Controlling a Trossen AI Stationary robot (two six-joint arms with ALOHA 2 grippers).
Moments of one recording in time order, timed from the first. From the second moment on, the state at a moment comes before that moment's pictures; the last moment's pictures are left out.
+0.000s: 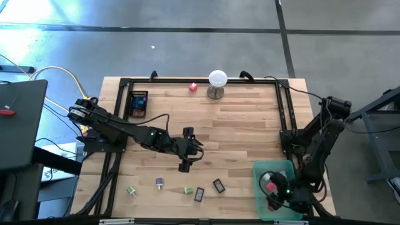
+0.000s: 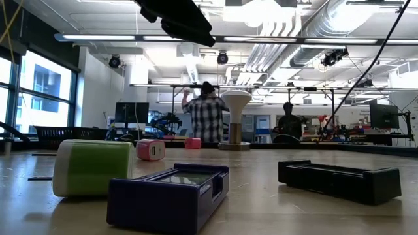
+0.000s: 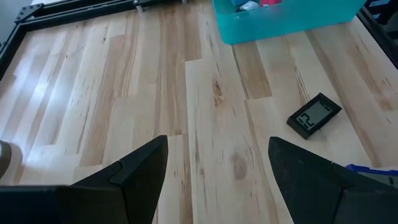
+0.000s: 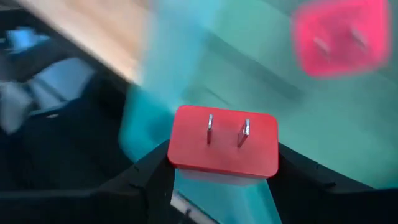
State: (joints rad) left arm -0.30 1.53 1.12 -0.19 -0.28 -0.02; right arm 1.16 1.39 0.80 -0.45 0.14 2.23
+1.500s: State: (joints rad) left arm -0.30 1.53 1.12 -0.20 -0.28 -0.06; right arm 1.15 1.46 0.80 -0.44 0.16 2.20
